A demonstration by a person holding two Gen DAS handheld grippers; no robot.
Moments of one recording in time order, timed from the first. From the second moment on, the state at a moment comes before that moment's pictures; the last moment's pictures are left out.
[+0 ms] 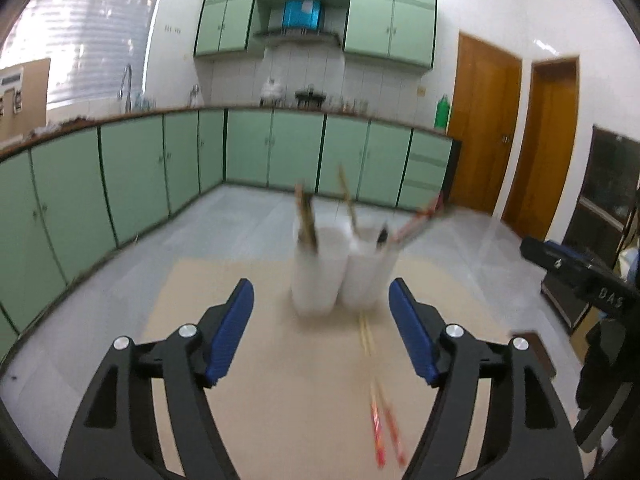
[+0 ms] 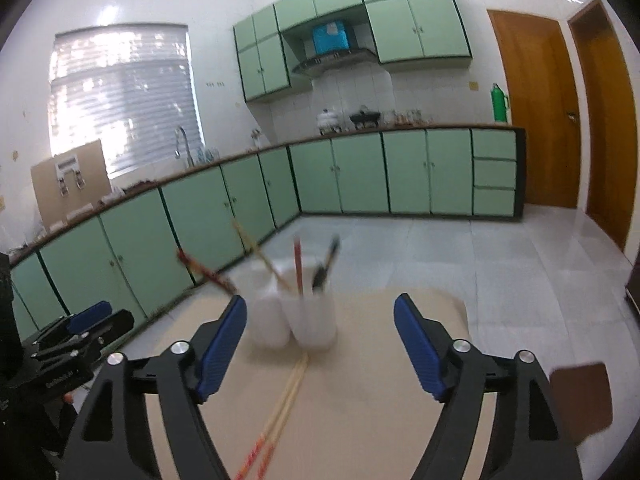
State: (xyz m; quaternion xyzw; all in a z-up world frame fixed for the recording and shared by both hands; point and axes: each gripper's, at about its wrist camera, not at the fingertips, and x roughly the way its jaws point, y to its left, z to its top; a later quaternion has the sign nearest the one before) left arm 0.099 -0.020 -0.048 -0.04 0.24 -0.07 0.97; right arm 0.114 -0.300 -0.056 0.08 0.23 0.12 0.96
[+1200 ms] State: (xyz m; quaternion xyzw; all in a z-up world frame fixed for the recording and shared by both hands) left arm 0.073 0.011 -0.187 0.00 0.44 -0.01 0.90; right arm 0.070 -0.207 -0.196 0.00 0.42 0.12 0.90
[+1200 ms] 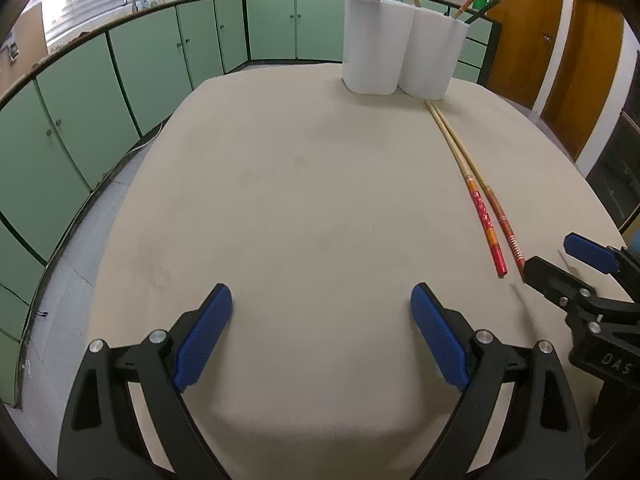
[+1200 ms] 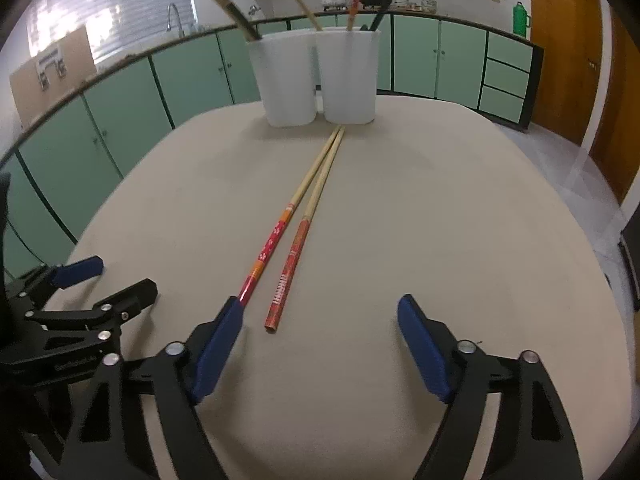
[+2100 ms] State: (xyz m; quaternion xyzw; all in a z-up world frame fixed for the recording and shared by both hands) left arm 0.072 -0.018 -0.190 0.00 0.44 -0.02 0.90; right arm 0.071 -0.221 -0.197 0.00 0.43 0.11 0.90
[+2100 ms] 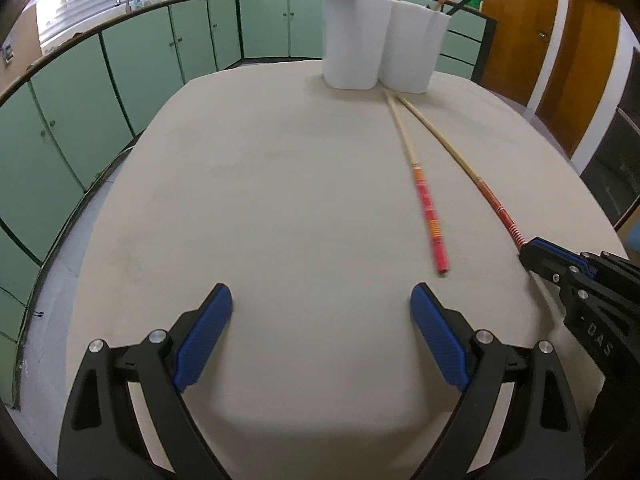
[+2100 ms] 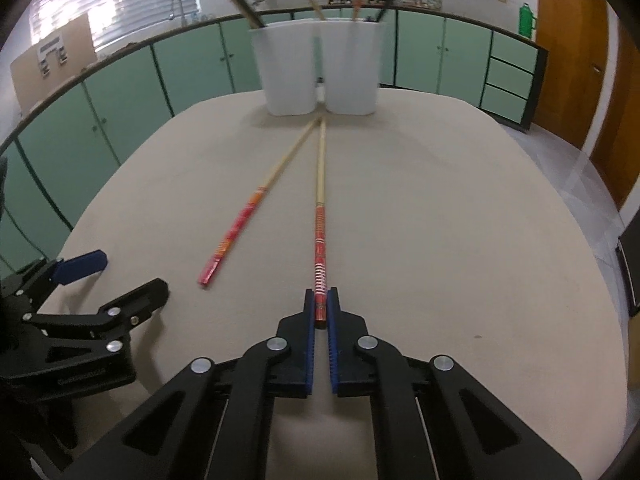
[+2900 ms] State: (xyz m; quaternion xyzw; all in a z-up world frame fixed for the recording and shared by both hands) left arm 0.086 -0.063 -0.190 0.01 0.43 -0.05 0.90; right arm 0.078 -0.261 -0.201 0.01 0.43 0.08 0.90
